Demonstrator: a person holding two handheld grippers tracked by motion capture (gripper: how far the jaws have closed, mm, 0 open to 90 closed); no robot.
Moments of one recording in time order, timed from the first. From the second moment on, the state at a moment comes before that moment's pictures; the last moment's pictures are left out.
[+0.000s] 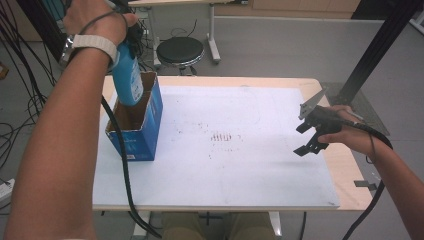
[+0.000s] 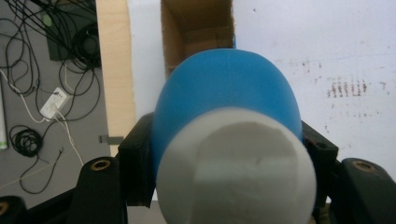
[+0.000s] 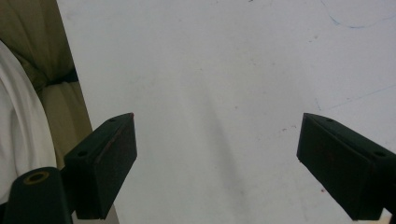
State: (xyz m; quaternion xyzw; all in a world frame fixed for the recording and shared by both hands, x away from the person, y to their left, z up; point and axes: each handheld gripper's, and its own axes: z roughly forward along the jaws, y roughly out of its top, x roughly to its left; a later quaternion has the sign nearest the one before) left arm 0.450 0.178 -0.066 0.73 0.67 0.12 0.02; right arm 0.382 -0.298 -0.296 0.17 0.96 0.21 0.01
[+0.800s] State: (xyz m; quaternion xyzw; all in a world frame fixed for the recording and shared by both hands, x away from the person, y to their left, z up) left arm 0.457 0.210 -0.135 0.72 0.68 0.10 0.02; right arm 0.384 -0.296 -0.305 0.18 0.96 0.21 0.00
